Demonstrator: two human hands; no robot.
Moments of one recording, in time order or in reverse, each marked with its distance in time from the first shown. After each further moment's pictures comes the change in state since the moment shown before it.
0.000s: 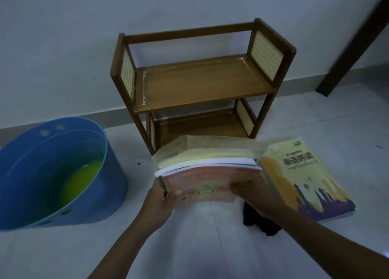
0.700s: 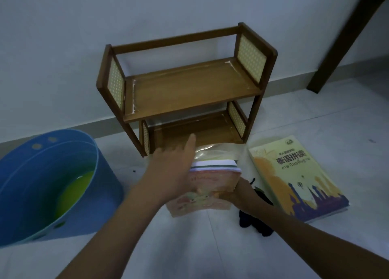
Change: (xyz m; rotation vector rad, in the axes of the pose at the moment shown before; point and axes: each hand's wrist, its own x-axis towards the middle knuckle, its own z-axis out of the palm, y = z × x) left_hand 0.048 0.110 0.007 1.204 -0.223 0.170; right_hand 0.021 0.055 -0.001 -0.155 -0.069 0.099
